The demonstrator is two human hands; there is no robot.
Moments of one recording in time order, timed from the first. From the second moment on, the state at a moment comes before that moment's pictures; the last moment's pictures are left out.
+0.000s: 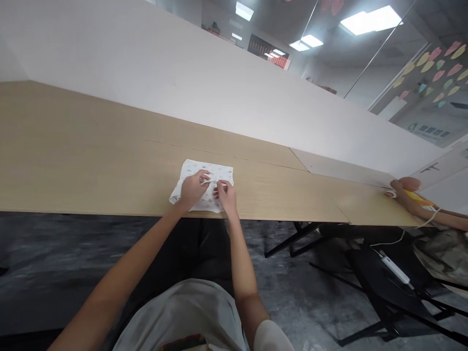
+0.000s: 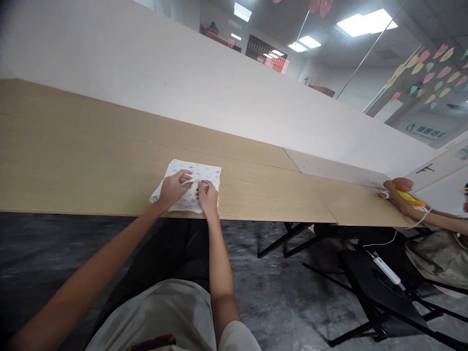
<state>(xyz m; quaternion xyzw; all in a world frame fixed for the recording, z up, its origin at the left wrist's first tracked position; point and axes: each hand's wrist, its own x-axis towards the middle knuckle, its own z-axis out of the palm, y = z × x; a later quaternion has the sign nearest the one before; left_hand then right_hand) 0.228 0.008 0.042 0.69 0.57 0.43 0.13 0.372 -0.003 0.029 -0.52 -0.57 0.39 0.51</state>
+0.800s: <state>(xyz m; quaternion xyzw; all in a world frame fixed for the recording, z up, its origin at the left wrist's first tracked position) 0.139 -0.043 -0.005 0.76 0.56 0.34 0.02 0.388 0.018 0.041 -0.61 -0.70 0.26 0.27</state>
